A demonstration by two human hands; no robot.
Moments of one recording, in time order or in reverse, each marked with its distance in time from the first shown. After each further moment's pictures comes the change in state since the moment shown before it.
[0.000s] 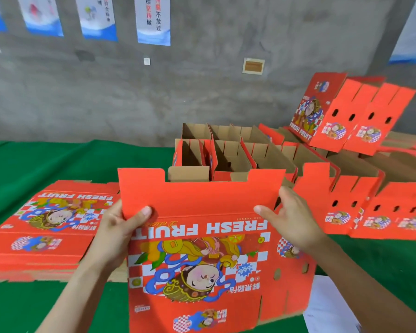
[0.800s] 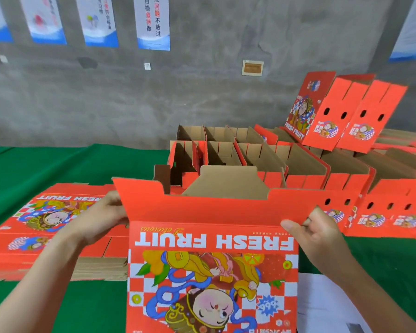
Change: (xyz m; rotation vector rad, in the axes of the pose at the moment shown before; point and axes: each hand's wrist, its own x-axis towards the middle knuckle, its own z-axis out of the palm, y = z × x) left_hand 0.014 0.041 0.020 0.592 -0.278 -0.169; right_hand -0.057 0.042 -0.042 0.417 0.030 0.020
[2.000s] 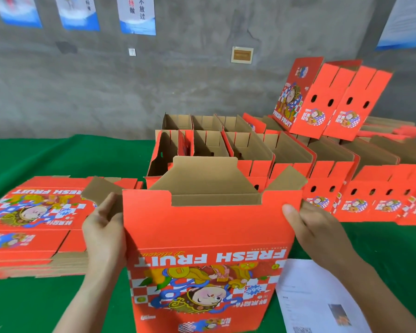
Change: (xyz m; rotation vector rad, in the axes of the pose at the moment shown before) left_hand -0.011 -0.025 0.078 -0.411 0.697 -0.091; right_hand -0.005 0.006 -0.020 -0.514 0.033 0.070
